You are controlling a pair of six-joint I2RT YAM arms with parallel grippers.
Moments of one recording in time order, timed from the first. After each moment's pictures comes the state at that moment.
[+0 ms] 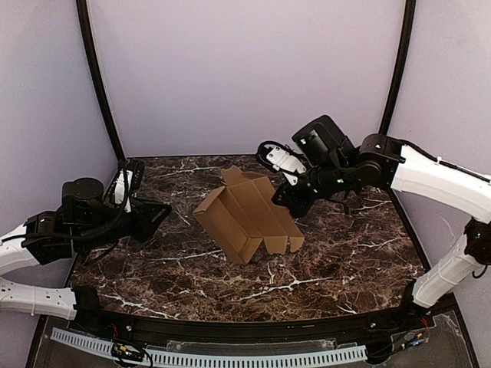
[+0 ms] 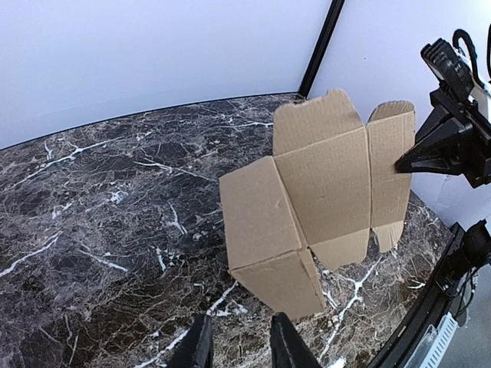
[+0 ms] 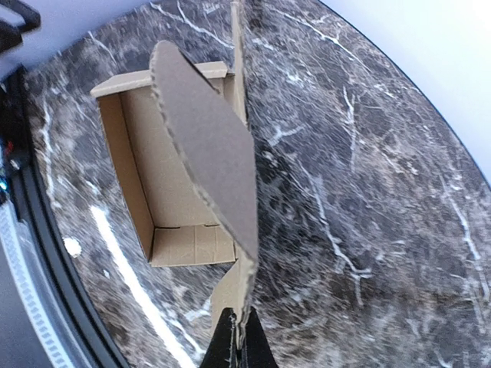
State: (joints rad) left arm -1.03 0.73 0.75 -0.40 -0.33 -0.39; right arm 1.01 1.45 1.43 -0.75 0.01 0.04
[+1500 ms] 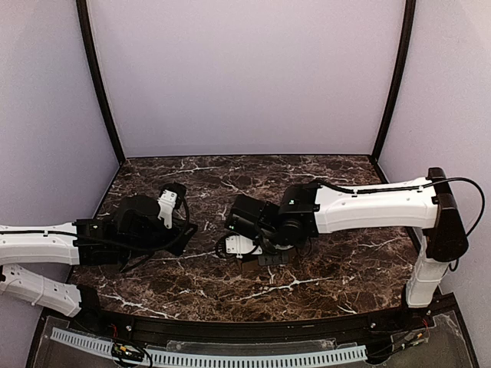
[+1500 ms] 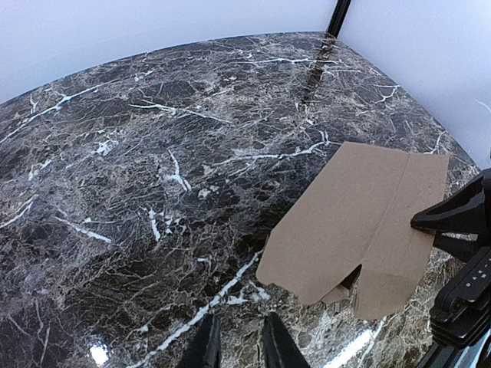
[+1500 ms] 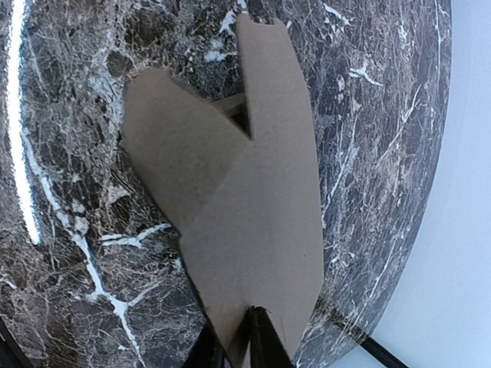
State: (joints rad) left arm -1.03 1.03 0.64 -0.17 -0.35 -0.41; right arm 1.26 1.83 1.52 -0.96 0.45 -0.49
